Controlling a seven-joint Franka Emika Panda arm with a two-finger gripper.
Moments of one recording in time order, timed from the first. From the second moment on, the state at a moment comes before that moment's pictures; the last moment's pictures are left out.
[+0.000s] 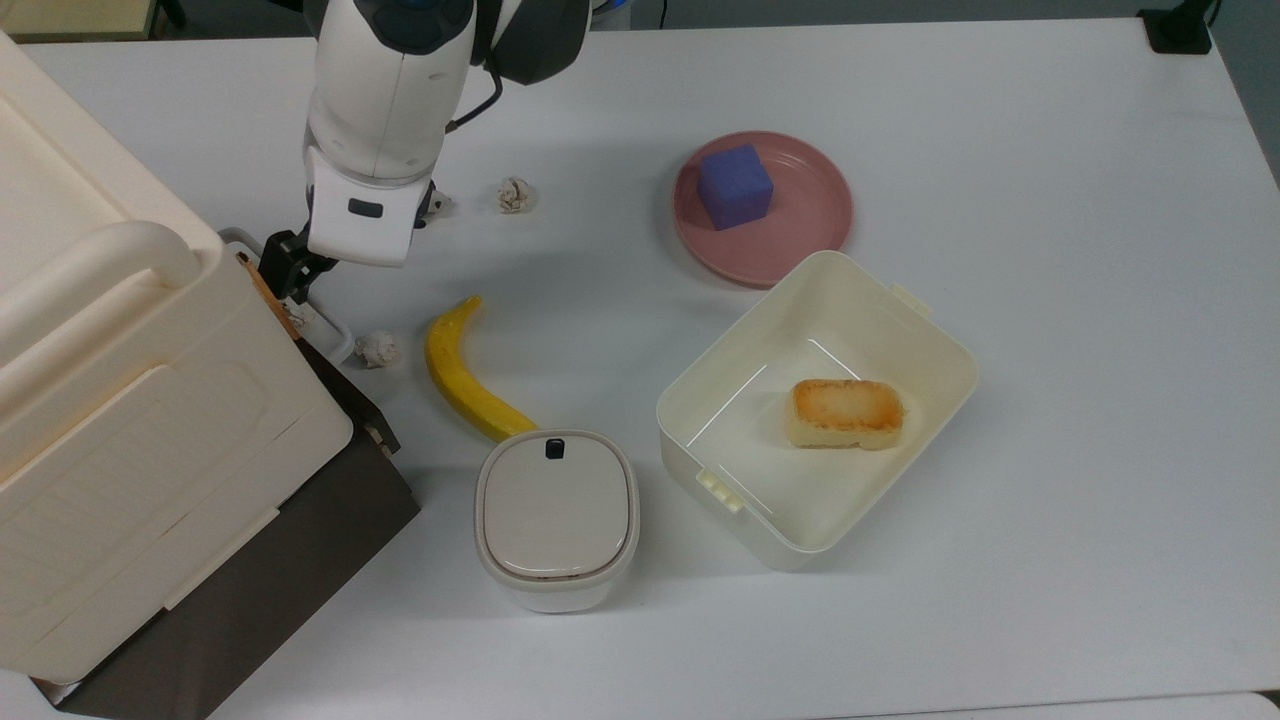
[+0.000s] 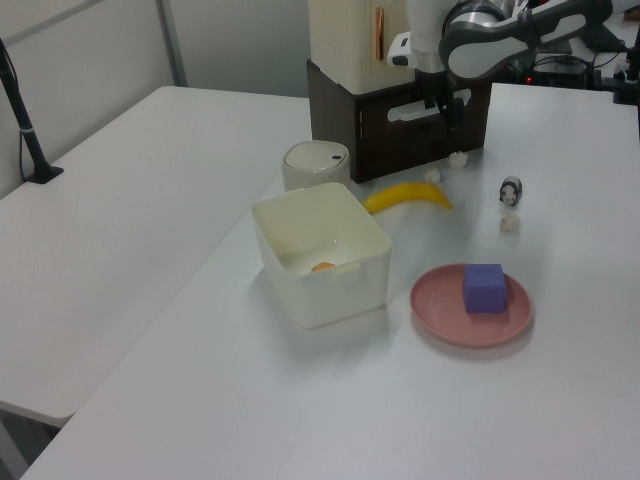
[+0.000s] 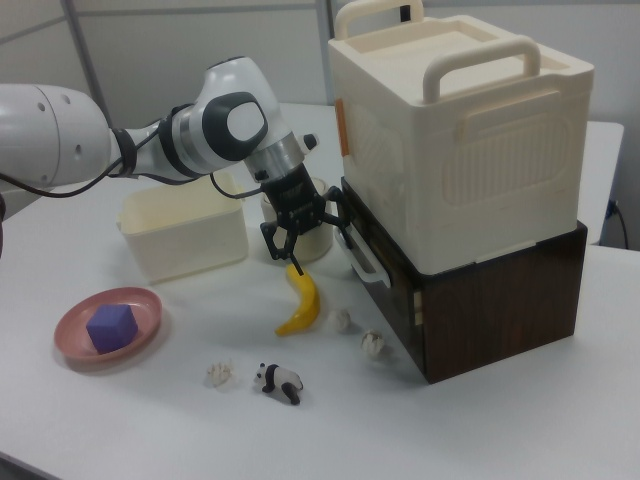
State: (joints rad) arm -0.04 0.36 -0.08 -1.59 -0.40 1.97 -0.77
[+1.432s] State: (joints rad) arm -0.04 0.35 -0.01 -1.57 -0.40 1.79 -0.76
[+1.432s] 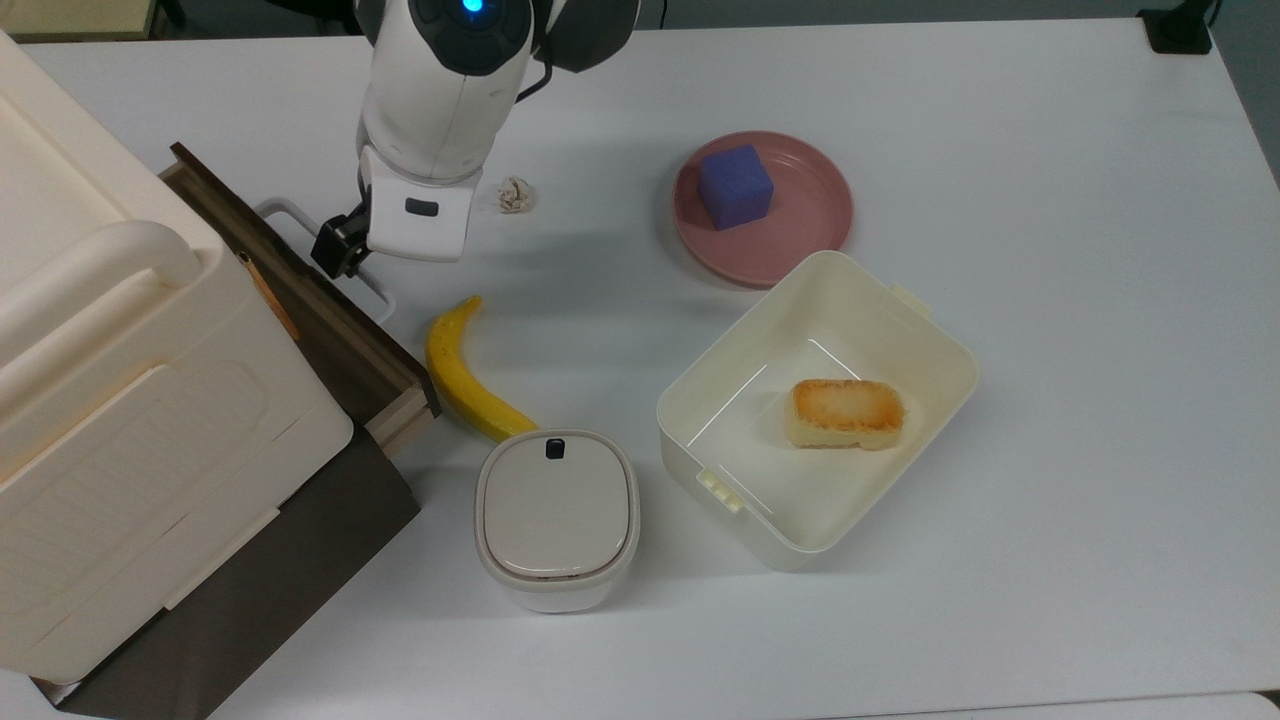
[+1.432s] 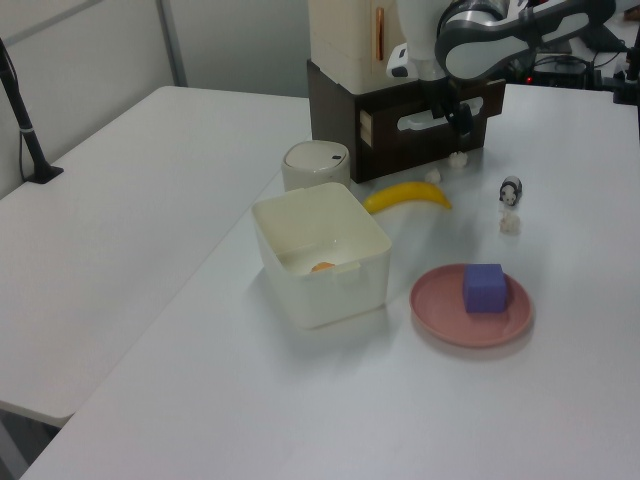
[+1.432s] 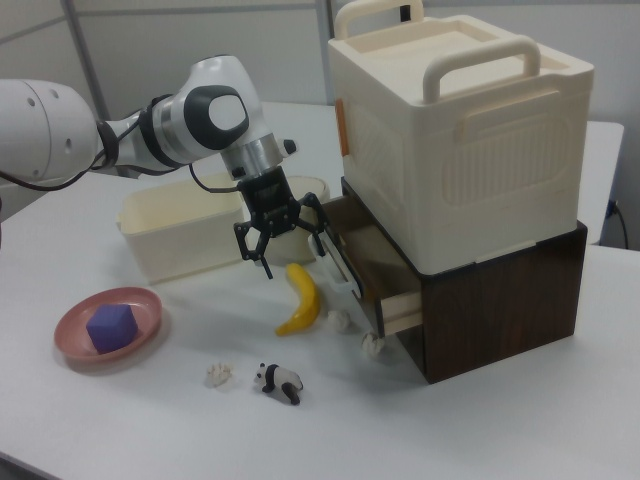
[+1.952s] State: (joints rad) arm -0.04 0.35 0.02 -1.57 -0.39 1.72 -0.76
